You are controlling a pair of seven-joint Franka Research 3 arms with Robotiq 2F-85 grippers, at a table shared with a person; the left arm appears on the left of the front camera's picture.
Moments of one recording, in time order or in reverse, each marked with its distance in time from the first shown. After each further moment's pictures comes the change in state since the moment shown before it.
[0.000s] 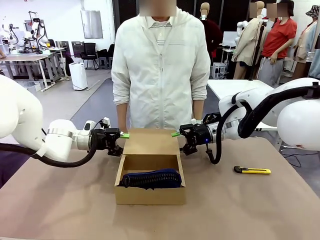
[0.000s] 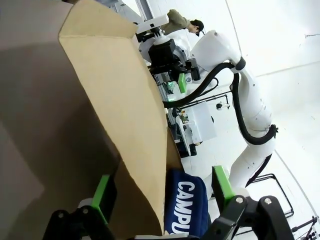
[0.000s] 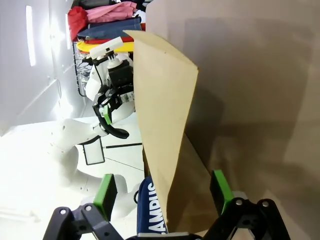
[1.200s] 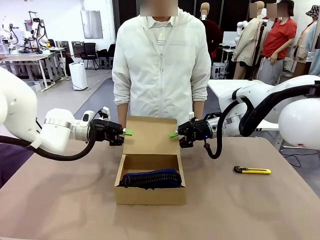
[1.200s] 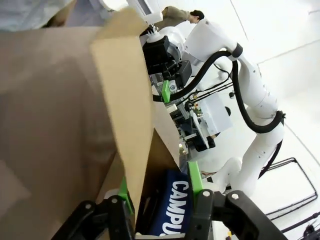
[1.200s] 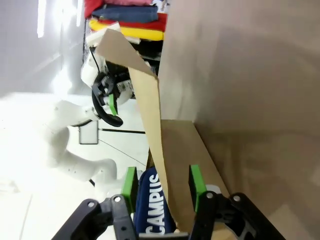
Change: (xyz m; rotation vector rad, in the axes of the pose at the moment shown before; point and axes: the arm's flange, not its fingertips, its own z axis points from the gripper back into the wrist) left arm 0.008 -0.060 0.001 0.056 0.019 -0.172; right arm -0.002 0.032 0.004 0.020 0.037 0.221
